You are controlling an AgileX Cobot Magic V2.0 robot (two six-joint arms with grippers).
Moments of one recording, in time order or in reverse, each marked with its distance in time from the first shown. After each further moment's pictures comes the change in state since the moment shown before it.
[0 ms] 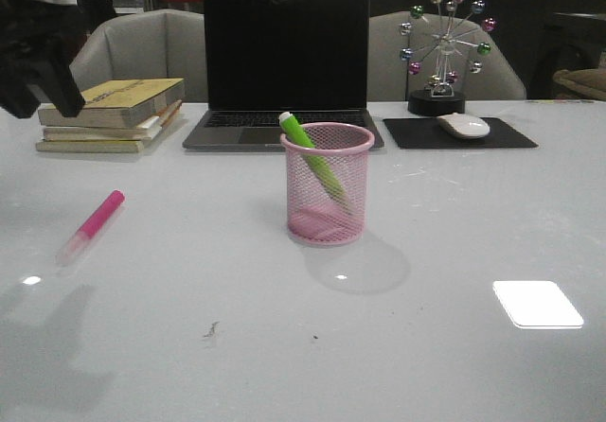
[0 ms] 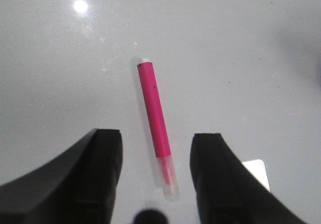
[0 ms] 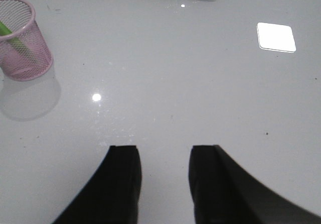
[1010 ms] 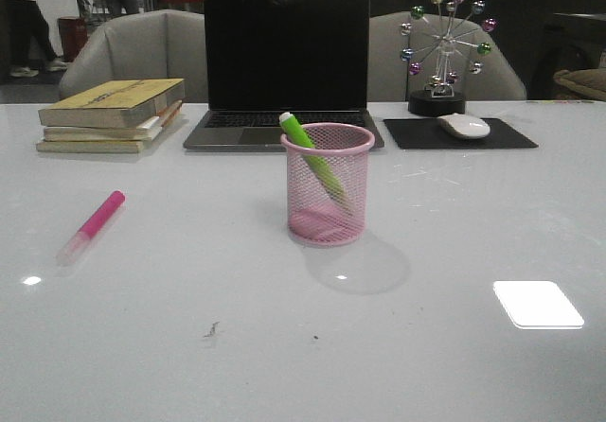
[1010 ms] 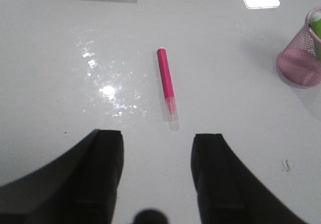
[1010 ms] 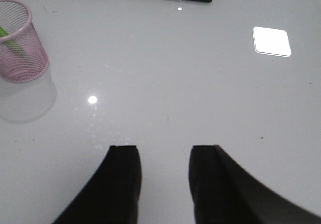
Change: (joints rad) left arm 0.071 -0.856 0.581 -0.009 -0.094 0.000; right arm 0.000 0.000 0.000 -0.017 -0.016 0.000
